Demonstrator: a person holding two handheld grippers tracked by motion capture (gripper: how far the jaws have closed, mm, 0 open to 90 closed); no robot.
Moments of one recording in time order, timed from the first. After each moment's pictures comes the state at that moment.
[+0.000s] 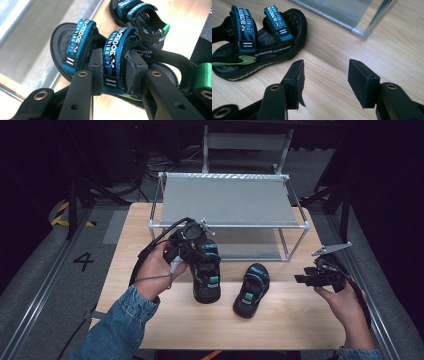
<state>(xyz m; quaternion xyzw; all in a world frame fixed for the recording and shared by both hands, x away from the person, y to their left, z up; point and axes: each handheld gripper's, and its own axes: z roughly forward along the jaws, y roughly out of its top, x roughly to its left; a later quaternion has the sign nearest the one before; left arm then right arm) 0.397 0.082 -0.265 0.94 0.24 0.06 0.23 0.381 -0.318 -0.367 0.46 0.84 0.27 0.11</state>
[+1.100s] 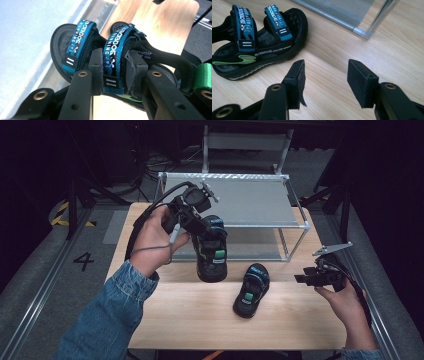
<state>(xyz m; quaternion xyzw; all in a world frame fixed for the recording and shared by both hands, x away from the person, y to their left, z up) 0.417 0.077 -0.184 0.94 0.23 0.06 0.26 0.384 -0.324 -0.371 0.45 0.84 0.27 0.10</state>
